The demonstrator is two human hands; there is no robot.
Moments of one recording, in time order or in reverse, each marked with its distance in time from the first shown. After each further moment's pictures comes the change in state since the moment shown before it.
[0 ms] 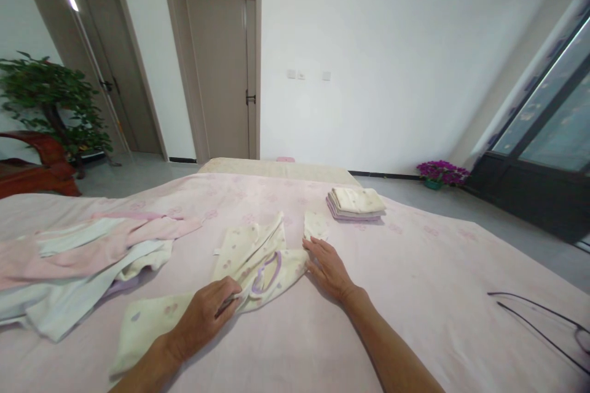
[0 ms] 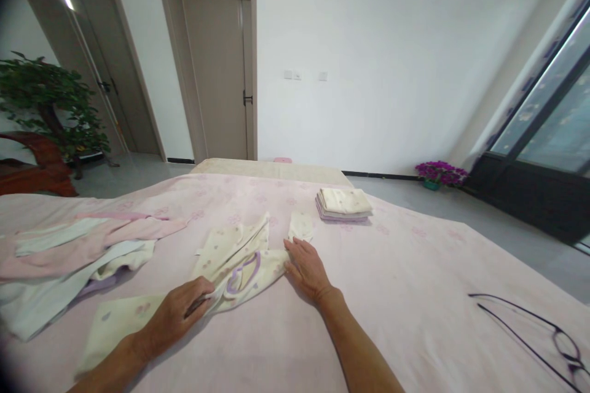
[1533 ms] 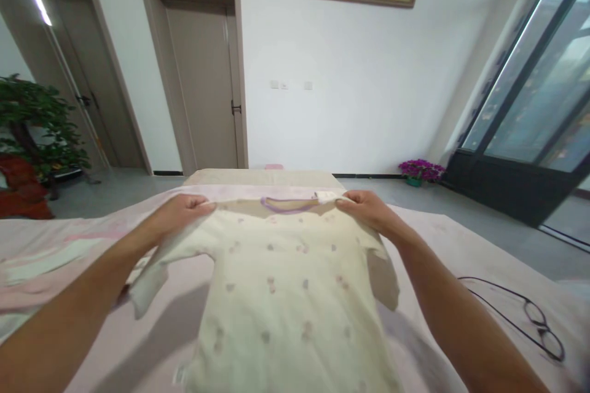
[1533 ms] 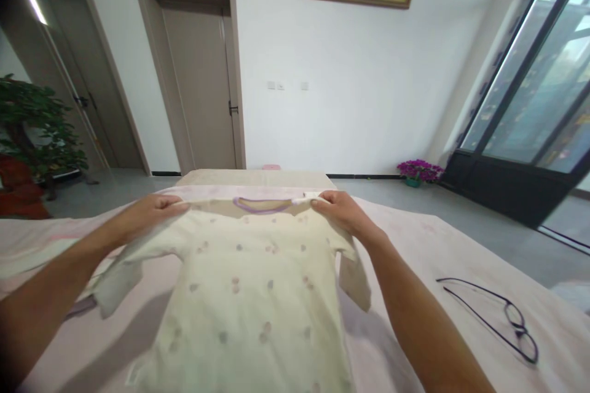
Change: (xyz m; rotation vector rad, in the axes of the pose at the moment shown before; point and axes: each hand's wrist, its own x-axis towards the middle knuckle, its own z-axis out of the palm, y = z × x) left_hand 0.151 0.040 -0.151 -0.055 -0.114 -0.456; right_hand 0.045 -0.007 -0.226 0.390 0.015 0.525
